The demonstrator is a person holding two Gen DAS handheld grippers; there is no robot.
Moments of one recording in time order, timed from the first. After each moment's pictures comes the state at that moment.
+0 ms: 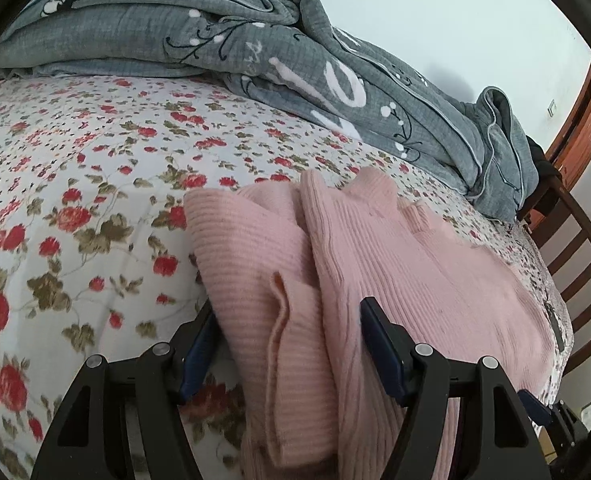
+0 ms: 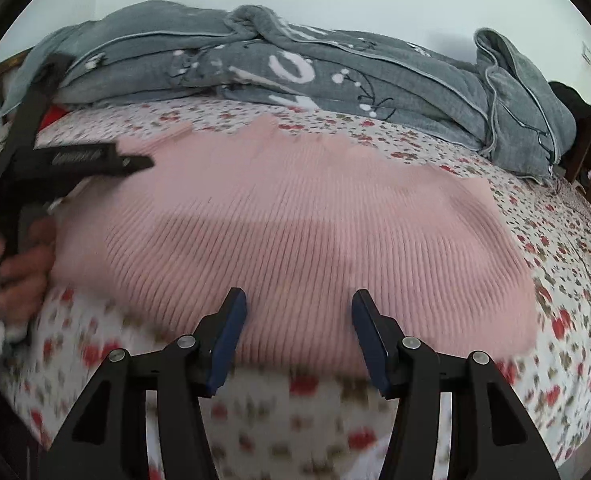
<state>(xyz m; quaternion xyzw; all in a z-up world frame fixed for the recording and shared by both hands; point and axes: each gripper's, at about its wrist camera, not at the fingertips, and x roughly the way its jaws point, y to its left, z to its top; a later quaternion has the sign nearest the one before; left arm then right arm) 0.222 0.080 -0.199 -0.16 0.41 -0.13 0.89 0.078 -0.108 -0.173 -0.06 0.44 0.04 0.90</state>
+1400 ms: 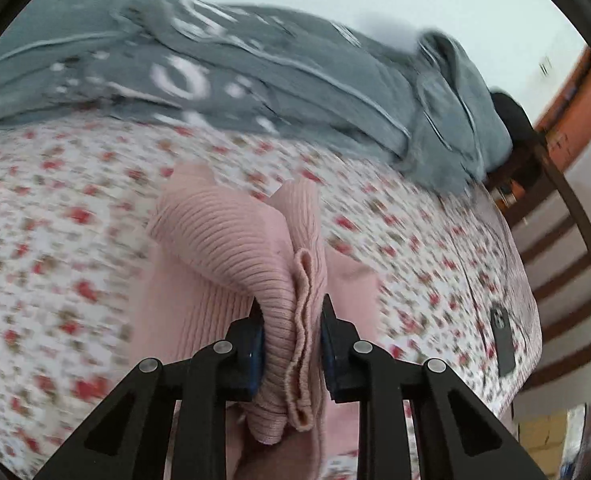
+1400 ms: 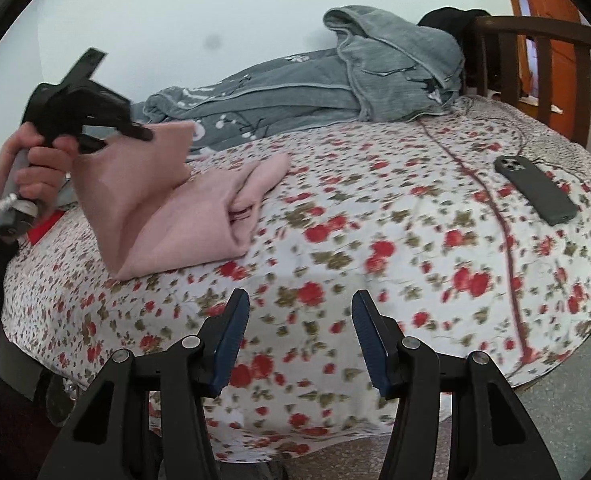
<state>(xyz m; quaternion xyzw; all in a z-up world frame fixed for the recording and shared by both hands) 0.223 -0.180 -0.081 -0.12 0.49 -0.14 0.85 -0.036 -0.348 -0.124 0.11 0.39 0.00 0.91</state>
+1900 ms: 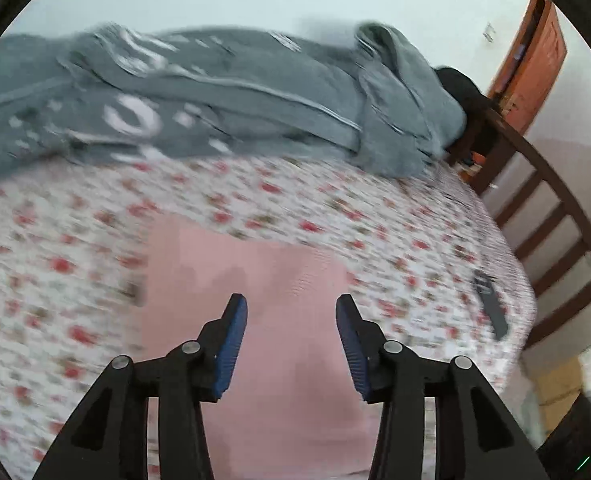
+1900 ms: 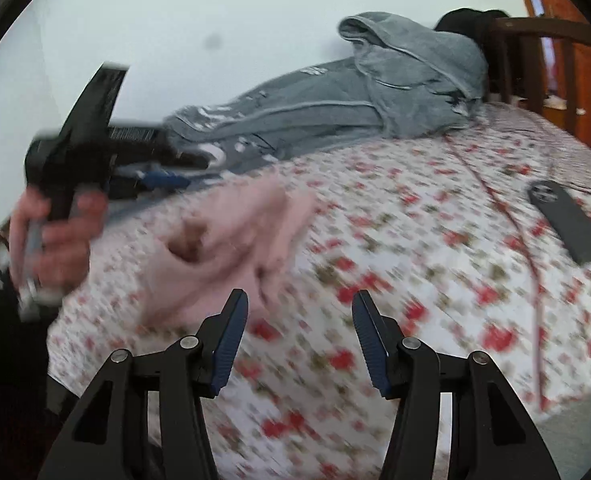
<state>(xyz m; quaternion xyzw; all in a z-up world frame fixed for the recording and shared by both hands) 0.210 -0.155 -0.050 -0.05 0.44 -0.19 0.88 0.032 -0.345 -0.096 0.17 0.37 0.07 0.91</state>
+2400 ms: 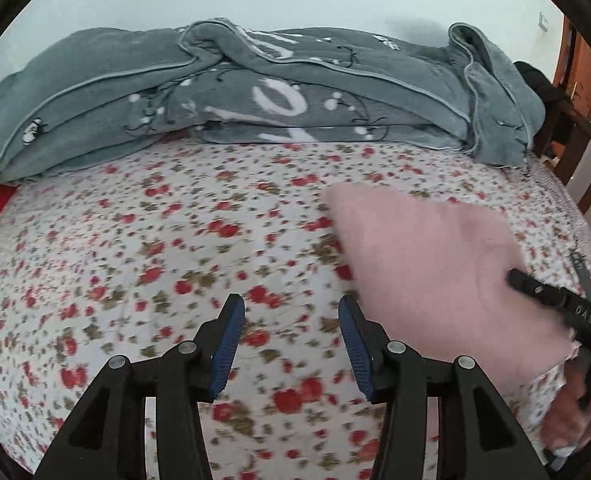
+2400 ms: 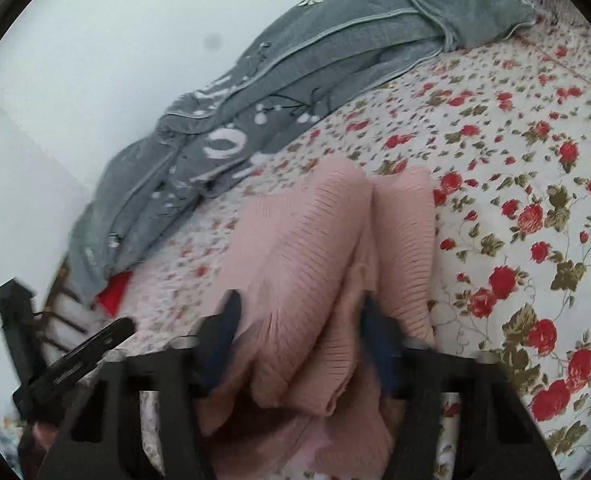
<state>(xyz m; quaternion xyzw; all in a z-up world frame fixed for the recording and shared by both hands) 0.190 -0.034 -0.092 0.01 0.43 -0.06 0.90 0.175 -0.292 -0.154 0.27 0.44 0.09 0.85</state>
